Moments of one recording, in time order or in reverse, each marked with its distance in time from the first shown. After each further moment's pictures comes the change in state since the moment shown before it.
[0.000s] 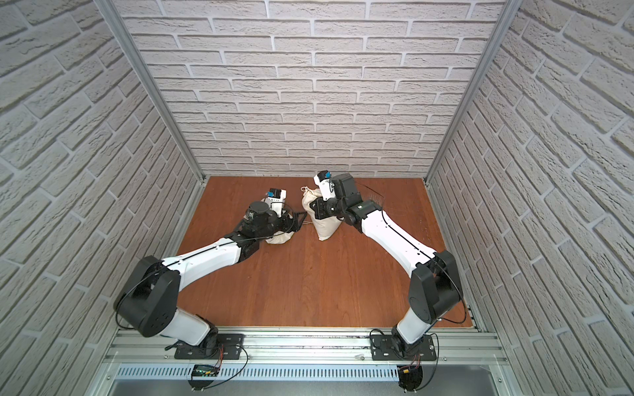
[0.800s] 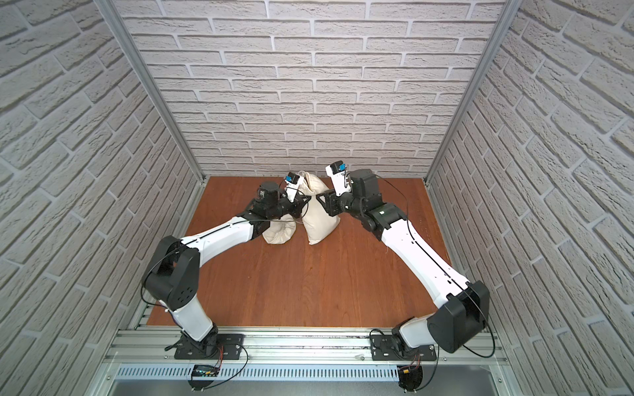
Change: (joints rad) left arm 0.064 0.233 0.422 -0.193 0.140 0.329; right arm -0.069 -0.244 -0.032 -0.025 0.058 -0.097
